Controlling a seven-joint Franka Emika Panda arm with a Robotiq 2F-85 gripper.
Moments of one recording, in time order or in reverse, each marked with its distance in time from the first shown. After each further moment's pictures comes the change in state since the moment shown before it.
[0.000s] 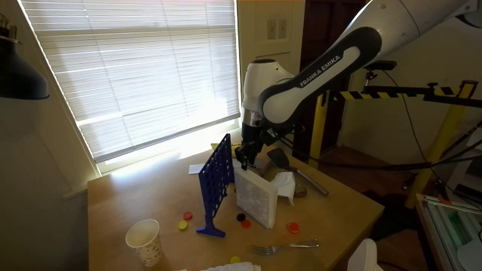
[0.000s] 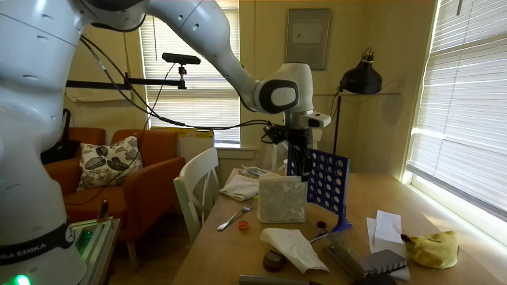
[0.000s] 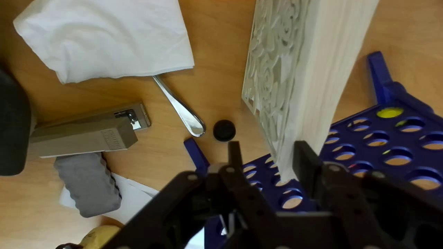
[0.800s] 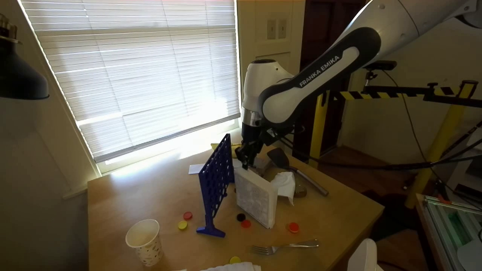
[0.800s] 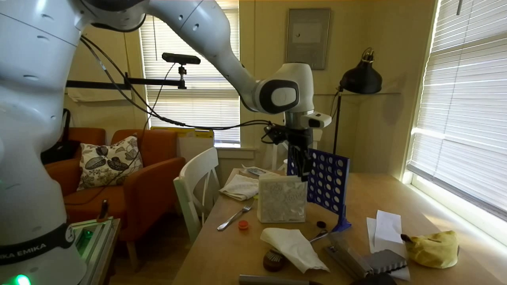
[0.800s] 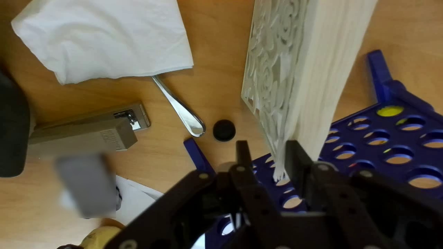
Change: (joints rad) arm 0.001 0.003 -0.005 0.002 0.005 0.000 0.001
